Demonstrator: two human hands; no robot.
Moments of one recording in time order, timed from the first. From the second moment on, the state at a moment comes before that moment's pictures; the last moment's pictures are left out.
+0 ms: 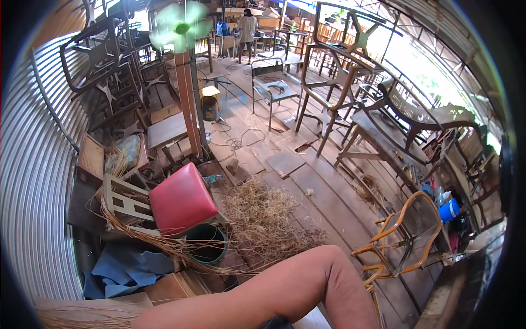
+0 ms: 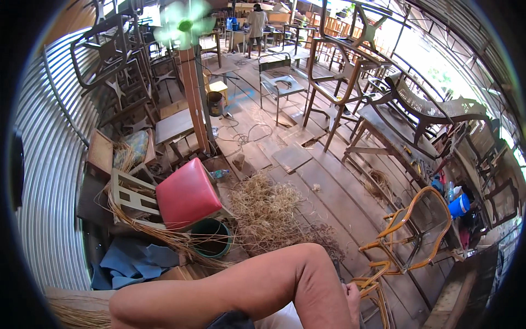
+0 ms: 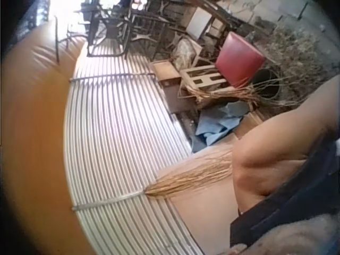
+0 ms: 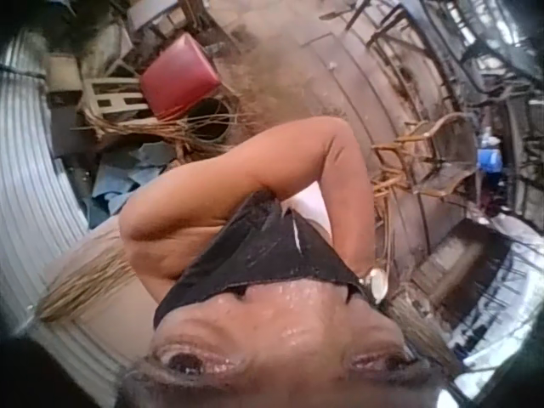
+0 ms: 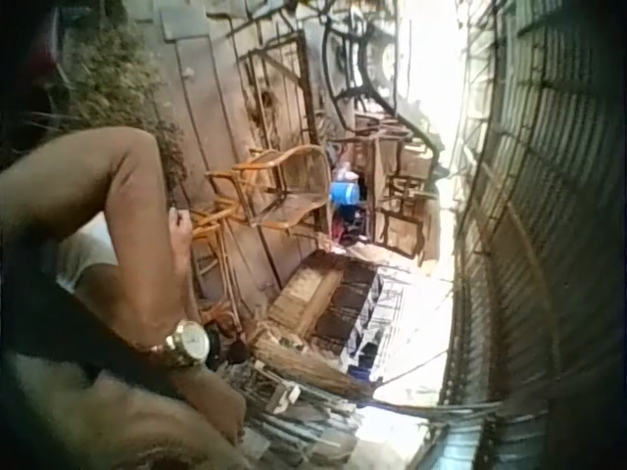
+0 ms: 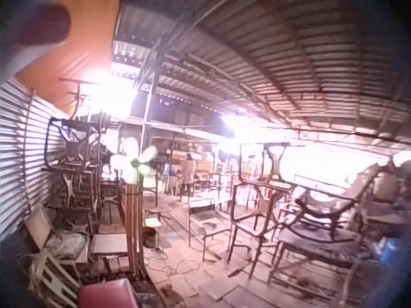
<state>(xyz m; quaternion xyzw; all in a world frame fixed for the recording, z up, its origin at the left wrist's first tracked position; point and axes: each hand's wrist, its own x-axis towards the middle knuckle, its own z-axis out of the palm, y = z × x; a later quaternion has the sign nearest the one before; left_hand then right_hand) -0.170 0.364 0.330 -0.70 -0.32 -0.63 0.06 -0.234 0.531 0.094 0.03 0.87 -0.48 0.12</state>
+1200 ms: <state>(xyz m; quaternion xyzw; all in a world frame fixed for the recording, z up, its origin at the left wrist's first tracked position) -0.146 0.151 0.288 -0.55 -0.30 -0.72 -0.29 -0.318 0.455 0.093 -0.11 0.84 -0.47 0.23</state>
